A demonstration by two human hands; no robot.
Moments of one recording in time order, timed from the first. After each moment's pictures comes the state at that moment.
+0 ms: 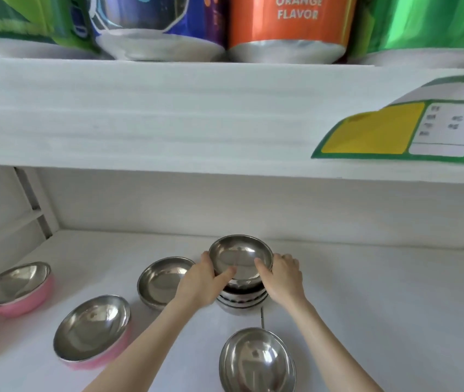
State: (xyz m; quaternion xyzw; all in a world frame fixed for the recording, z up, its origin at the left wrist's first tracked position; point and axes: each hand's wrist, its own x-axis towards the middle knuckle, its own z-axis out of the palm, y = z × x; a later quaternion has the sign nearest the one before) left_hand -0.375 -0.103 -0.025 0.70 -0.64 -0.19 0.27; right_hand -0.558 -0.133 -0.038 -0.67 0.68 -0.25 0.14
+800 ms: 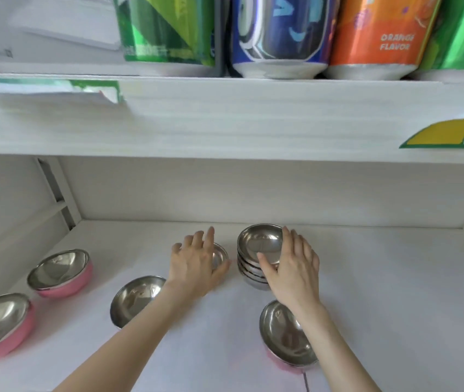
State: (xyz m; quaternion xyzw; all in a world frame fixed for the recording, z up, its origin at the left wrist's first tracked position) left_hand -0.293 -0.062 -0.014 0.66 -0.73 0.15 0.13; right_hand -0.499 -0.044 -0.010 -0.68 0.67 -0.30 -0.04
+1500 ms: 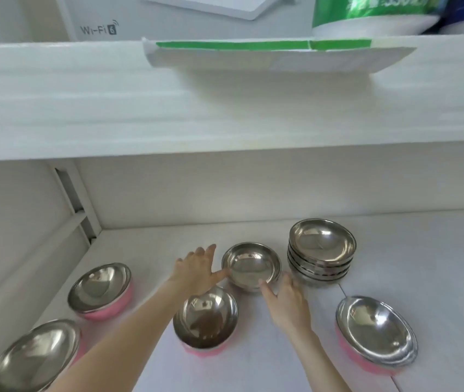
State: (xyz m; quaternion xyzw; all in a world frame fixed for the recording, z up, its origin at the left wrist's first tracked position) left_hand -0.155 -0.115 -0.042 0.64 -0.77 -0.04 0.00; right_hand -0.358 -0.051 -0.088 -0.56 0.75 -0.29 0.21
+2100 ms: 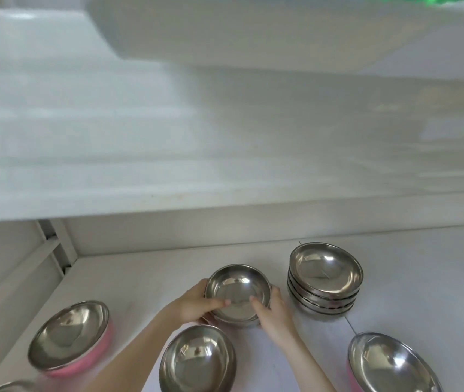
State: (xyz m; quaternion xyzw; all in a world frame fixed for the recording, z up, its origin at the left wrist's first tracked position) left_hand -0.150 -0.154 -0.064 0.52 -0.63 -0.54 0.19; right_hand -0.350 -0.114 -0.102 -0.50 0.66 -0.40 0.39
